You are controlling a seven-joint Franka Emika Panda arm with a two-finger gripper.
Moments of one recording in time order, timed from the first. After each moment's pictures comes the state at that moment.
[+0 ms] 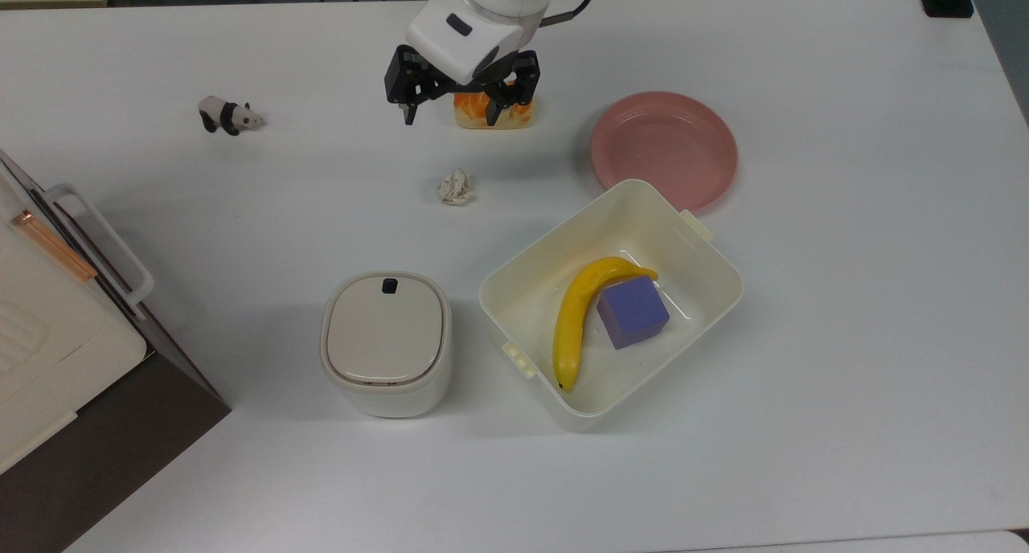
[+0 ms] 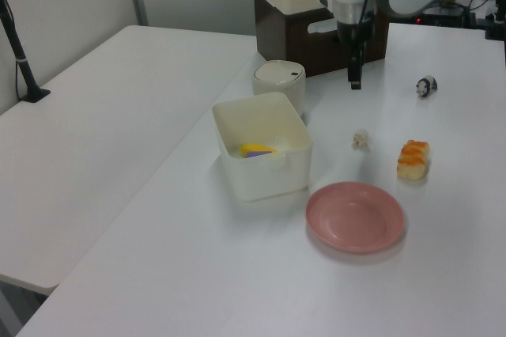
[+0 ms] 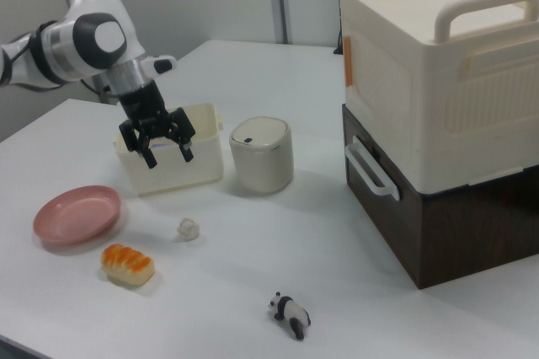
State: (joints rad) arm -0.17 0.14 0.36 -1.79 -0.34 1.83 0.09
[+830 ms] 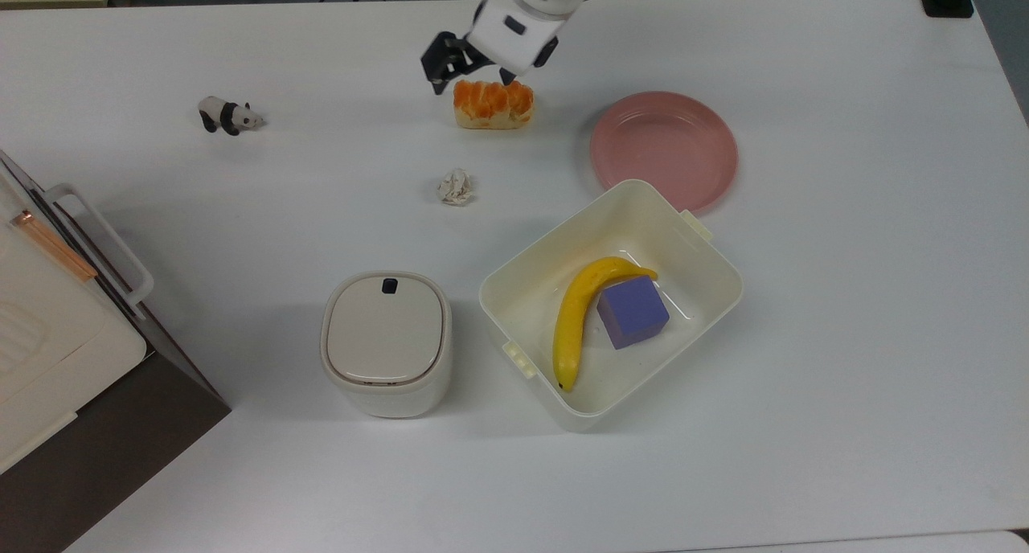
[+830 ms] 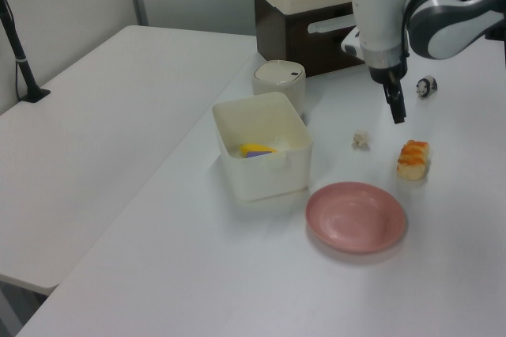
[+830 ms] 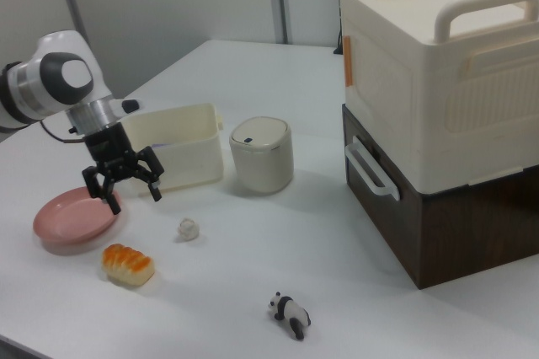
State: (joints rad) arm -0.12 0.02 0.39 -2.06 -0.36 1.82 -0.02
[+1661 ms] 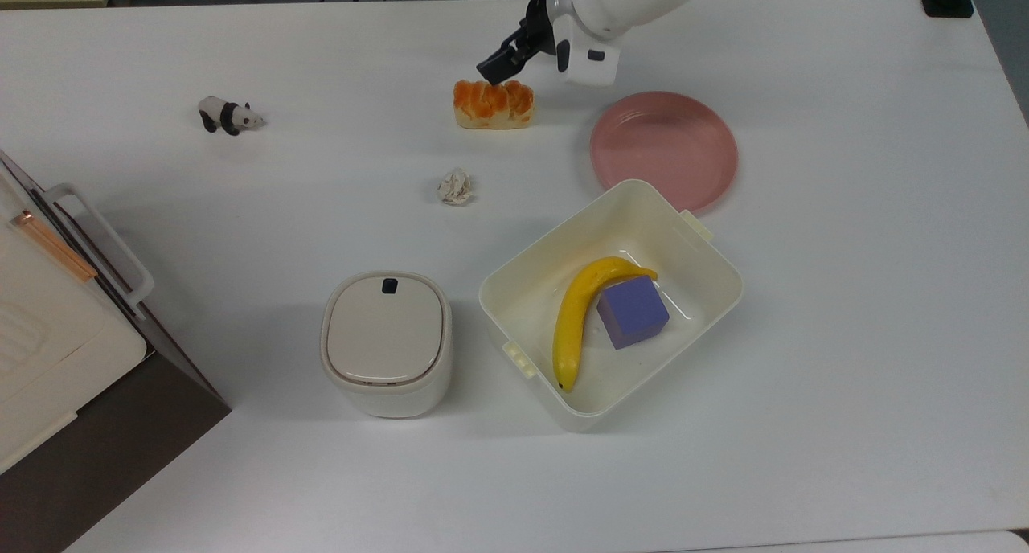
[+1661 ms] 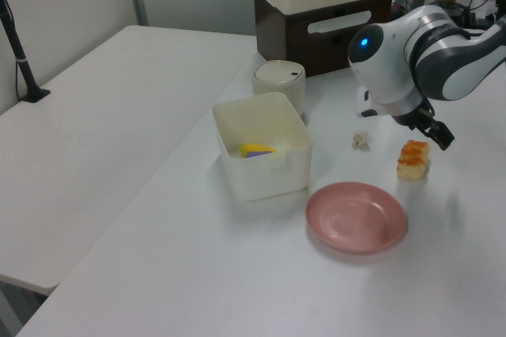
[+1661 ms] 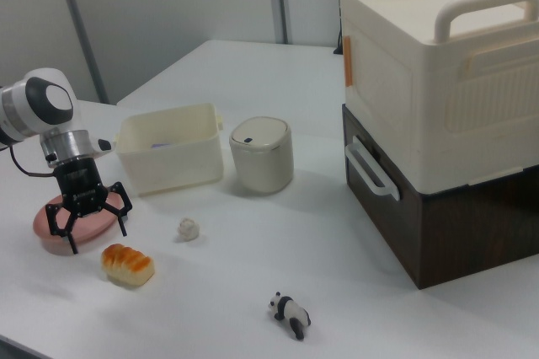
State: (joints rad) arm -0.02 0.11 0.44 -2.08 -0.36 1.60 -0.39
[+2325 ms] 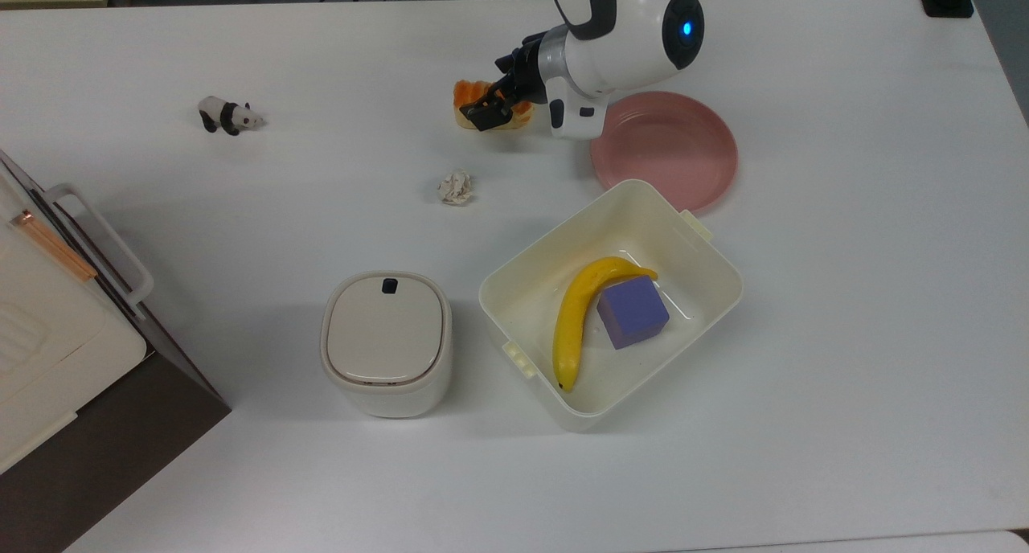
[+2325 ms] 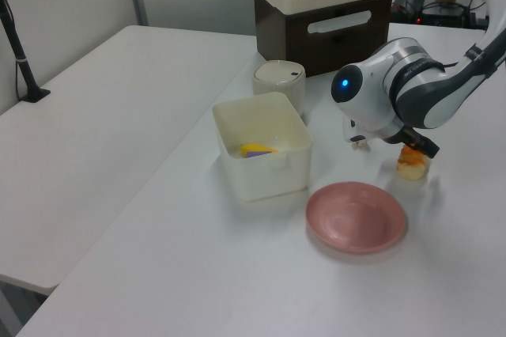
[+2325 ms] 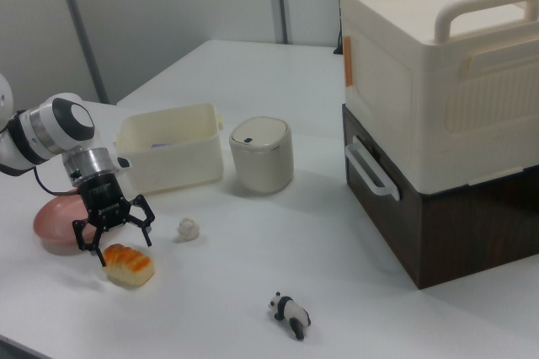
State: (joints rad) arm -0.03 0.28 0.44 -2.03 -0.53 1.60 -0.39
